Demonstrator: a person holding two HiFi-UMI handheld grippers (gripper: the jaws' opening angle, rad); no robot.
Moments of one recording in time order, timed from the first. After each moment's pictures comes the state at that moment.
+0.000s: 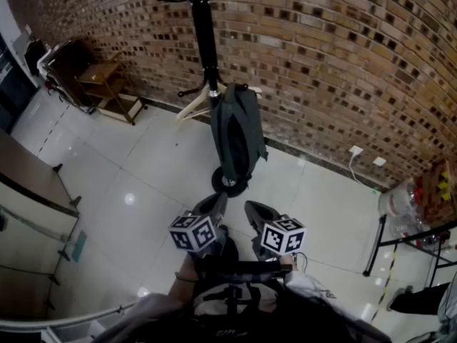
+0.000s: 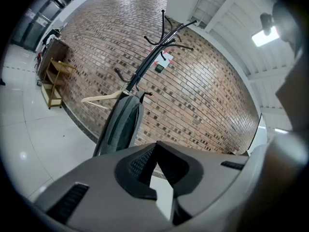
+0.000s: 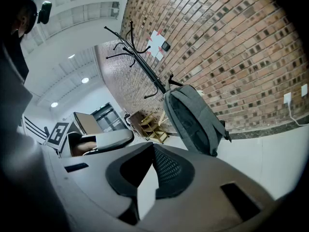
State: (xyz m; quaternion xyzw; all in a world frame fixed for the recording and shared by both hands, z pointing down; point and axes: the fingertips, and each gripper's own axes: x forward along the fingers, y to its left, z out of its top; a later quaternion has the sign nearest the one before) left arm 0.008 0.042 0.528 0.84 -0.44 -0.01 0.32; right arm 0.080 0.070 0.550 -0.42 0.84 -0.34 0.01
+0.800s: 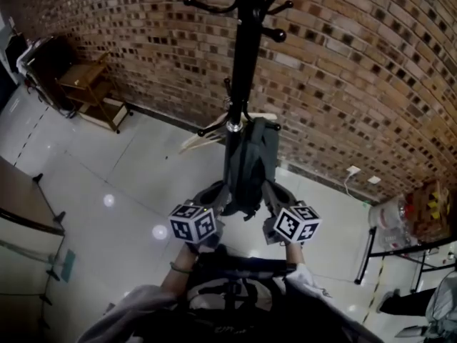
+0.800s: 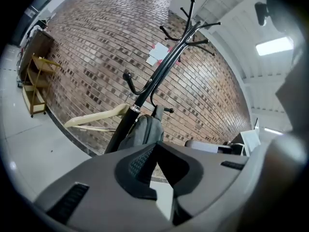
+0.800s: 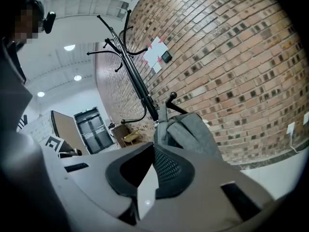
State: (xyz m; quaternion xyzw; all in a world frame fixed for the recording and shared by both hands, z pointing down) left arm -0.074 -0.147 0.508 0.88 -0.38 0.00 0.30; right arm 0.040 -0.142 0.490 -0.51 0.82 -0.26 0.04
